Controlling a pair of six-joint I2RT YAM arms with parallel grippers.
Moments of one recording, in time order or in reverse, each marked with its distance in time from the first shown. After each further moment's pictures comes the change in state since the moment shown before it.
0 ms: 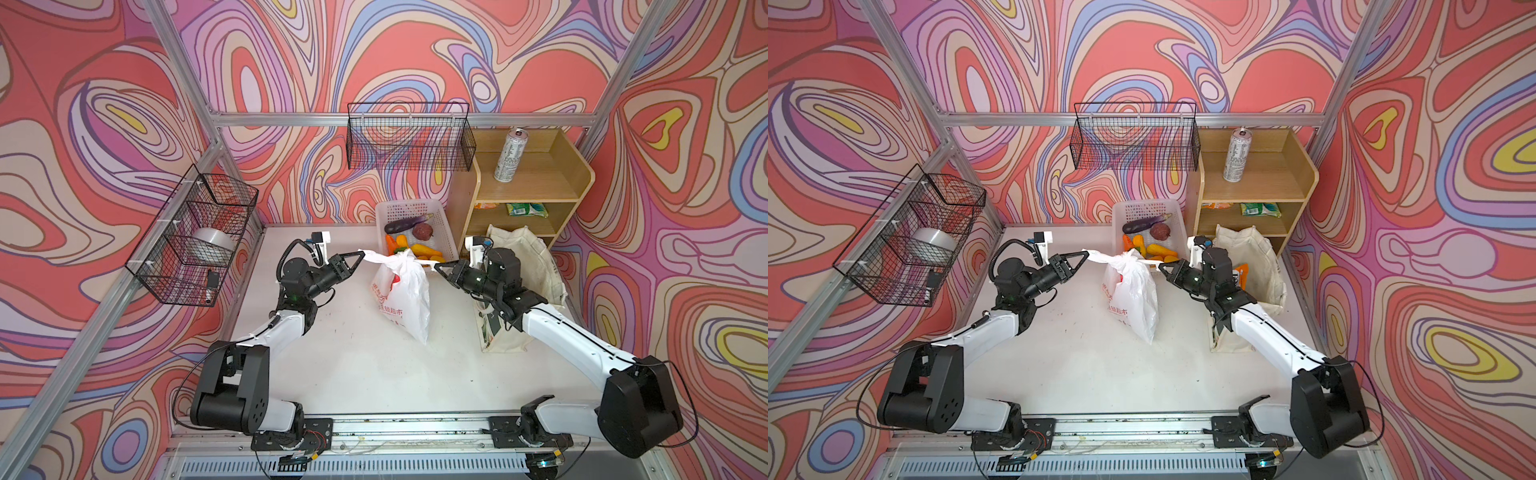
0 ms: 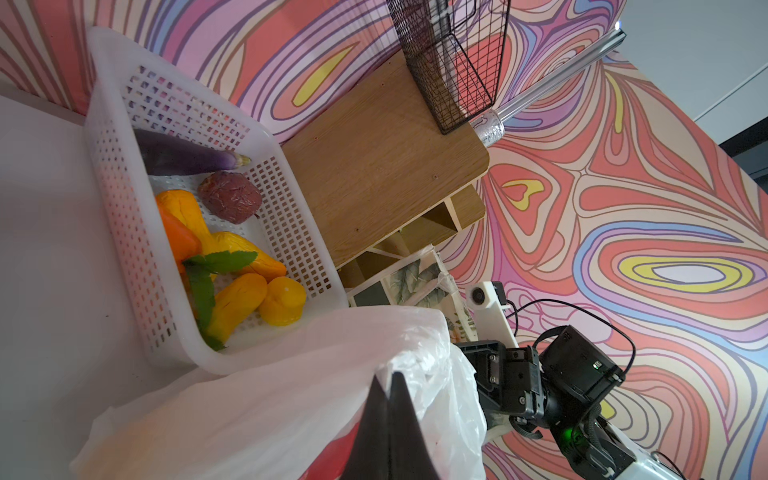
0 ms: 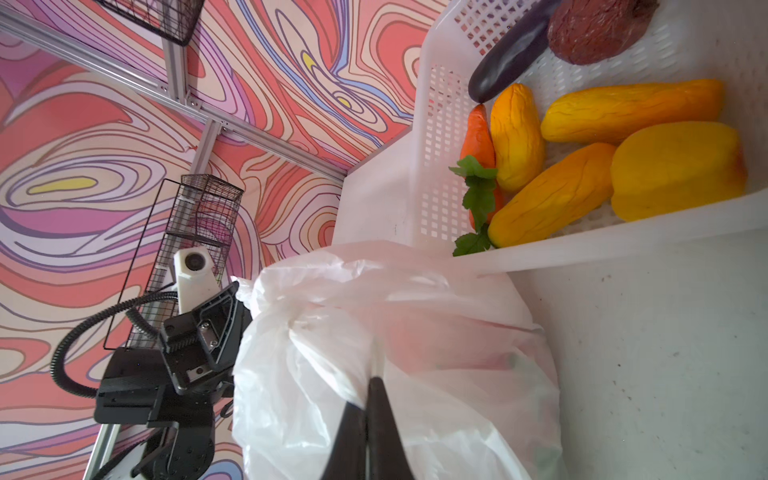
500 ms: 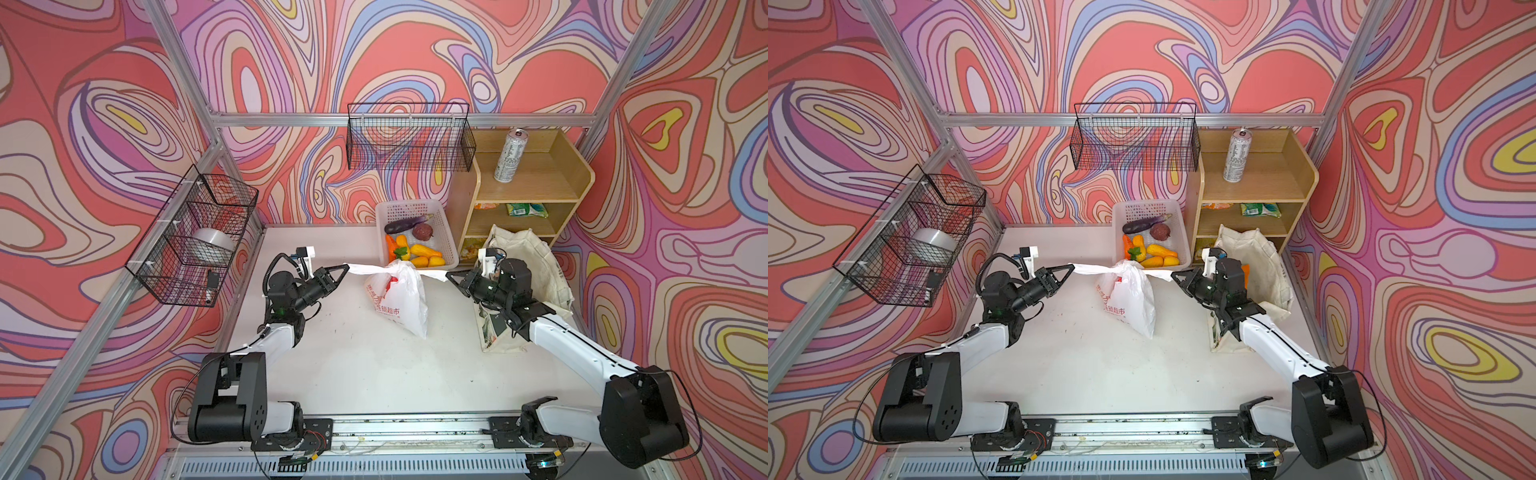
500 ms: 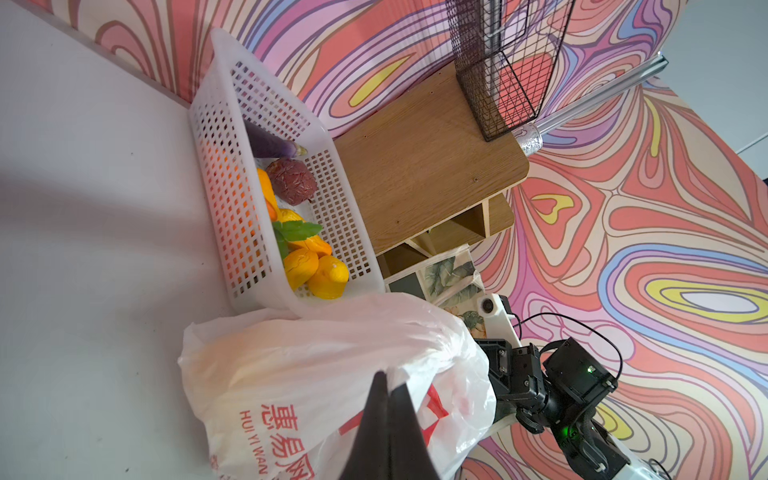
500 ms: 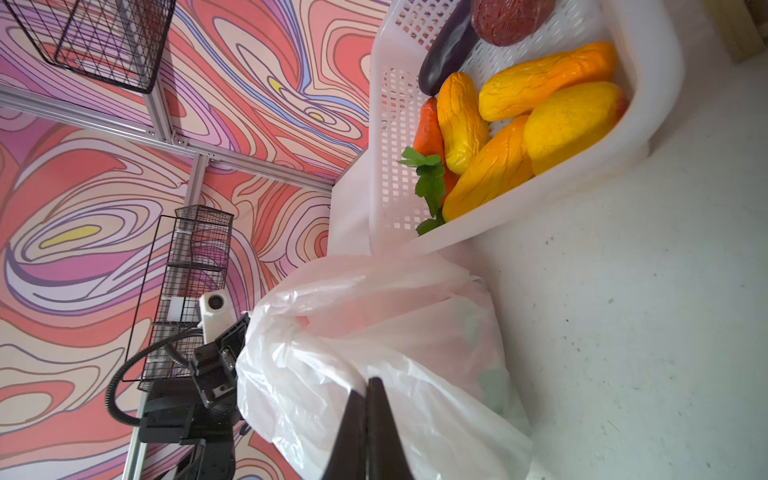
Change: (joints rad) left arm 0.126 -0.051 -0.158 0.001 0.059 0.006; right arm -0.093 -0.065 -0.148 0.053 -0.047 0.101
